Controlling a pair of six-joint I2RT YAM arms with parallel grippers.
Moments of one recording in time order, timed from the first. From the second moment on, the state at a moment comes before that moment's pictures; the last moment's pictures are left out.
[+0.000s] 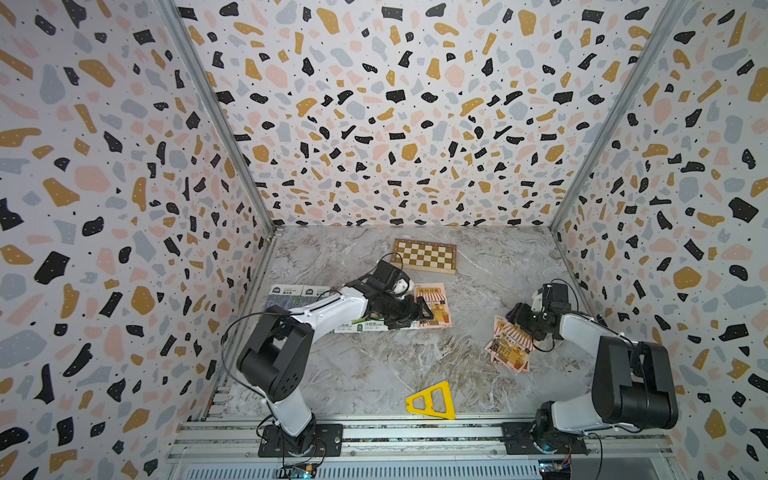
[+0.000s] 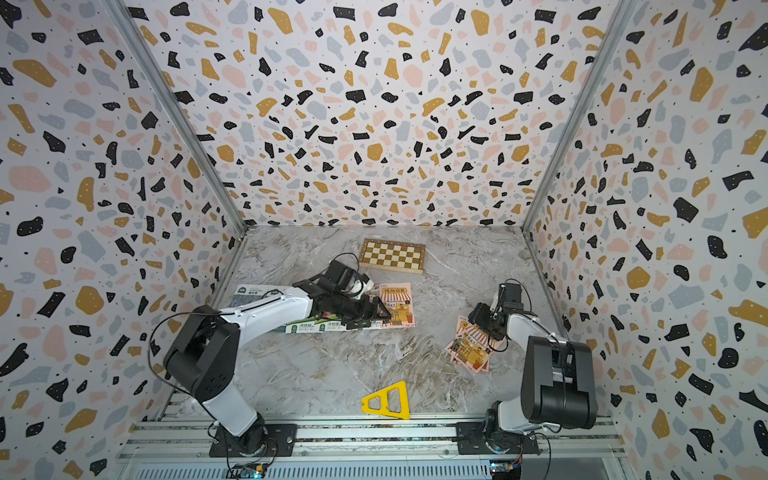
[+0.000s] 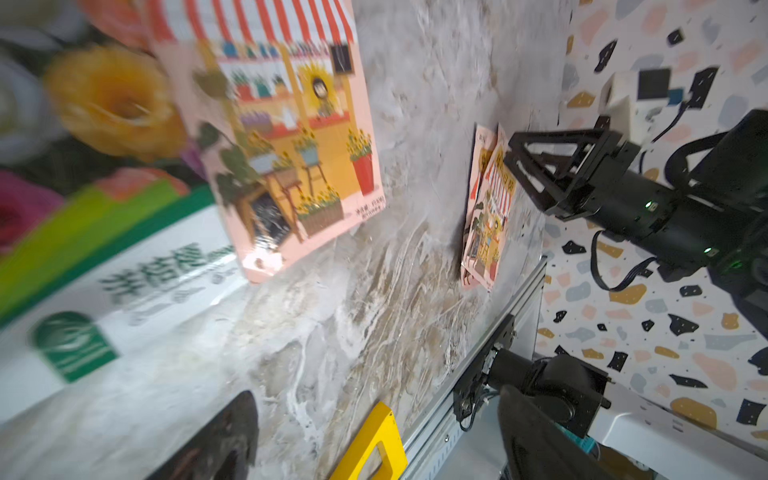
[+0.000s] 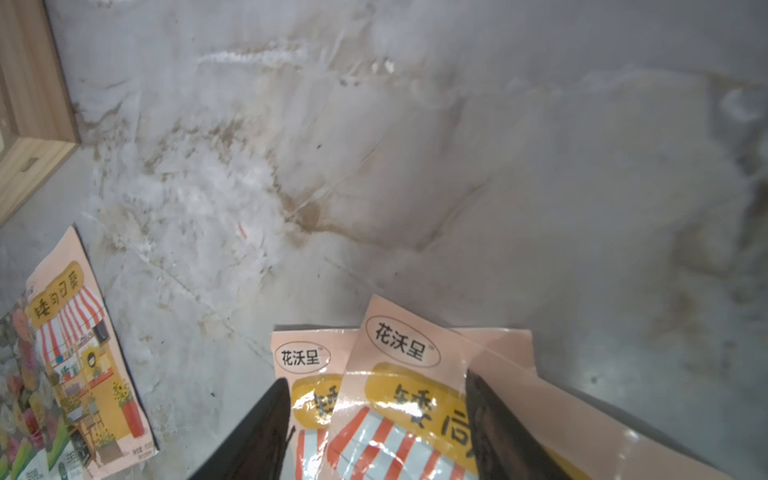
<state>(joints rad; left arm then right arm) -0.62 1.72 1.12 -0.41 0.64 -0.64 -0.11 1.44 0.65 -0.28 -0.28 0.44</state>
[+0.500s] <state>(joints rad) -0.92 1.98 1.28 -0.28 0.70 -0.79 -0.08 1.37 0.57 -0.21 -0.29 0.55</state>
